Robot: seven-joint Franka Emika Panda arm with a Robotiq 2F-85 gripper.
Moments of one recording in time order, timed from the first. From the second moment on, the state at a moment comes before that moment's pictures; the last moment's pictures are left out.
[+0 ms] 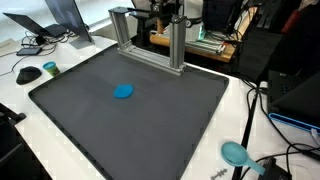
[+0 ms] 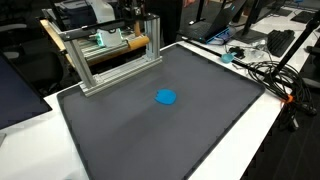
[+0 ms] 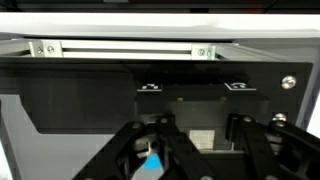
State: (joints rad) arm -0.02 -0.59 -0.01 -2.64 -0.01 2.05 -0.02
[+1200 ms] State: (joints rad) arm -0.02 -0.67 0.03 -2.66 -0.03 2.06 0.00
